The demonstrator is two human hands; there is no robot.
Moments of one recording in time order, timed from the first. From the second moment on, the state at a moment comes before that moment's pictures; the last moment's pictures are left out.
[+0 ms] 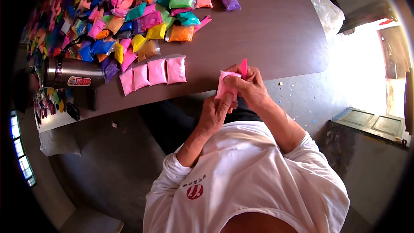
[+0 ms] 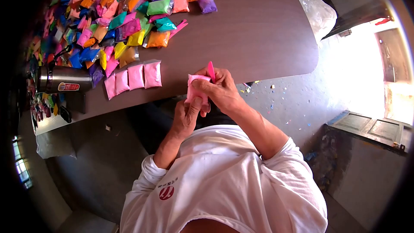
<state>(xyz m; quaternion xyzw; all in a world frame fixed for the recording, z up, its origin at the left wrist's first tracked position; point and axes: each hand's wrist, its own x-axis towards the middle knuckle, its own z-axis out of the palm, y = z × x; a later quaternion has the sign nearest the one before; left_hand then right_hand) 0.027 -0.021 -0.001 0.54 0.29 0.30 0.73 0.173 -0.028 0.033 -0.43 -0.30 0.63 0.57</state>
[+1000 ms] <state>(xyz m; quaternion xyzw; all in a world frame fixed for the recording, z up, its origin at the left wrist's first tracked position) 0.022 -0.022 0.001 0.54 0.32 0.28 0.73 0.172 -0.041 0.042 -0.42 -0.33 0.63 0.55</state>
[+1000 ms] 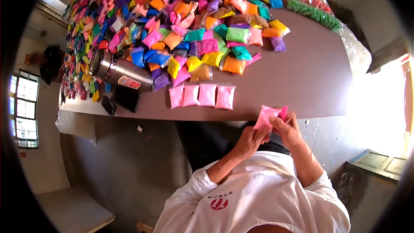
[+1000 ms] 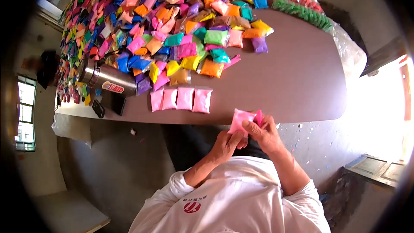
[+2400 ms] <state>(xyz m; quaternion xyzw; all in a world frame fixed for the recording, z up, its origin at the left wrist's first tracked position) 0.017 -0.025 0.001 0.56 0.25 0.21 0.76 0.188 -0.040 0.031 -0.39 -0.45 0.63 0.50</state>
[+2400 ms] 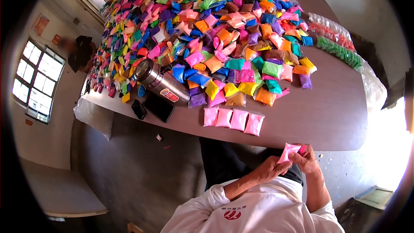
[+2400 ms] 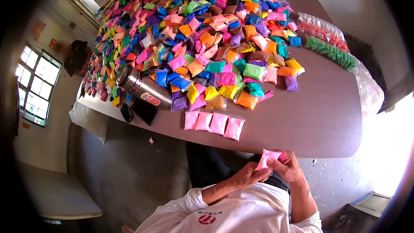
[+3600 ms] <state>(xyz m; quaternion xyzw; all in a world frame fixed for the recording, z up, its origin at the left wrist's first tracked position) 0.031 -0.013 0.032 0.59 0.25 0.22 0.74 0.207 -0.052 0.029 -0.45 -0.40 0.62 0.50</state>
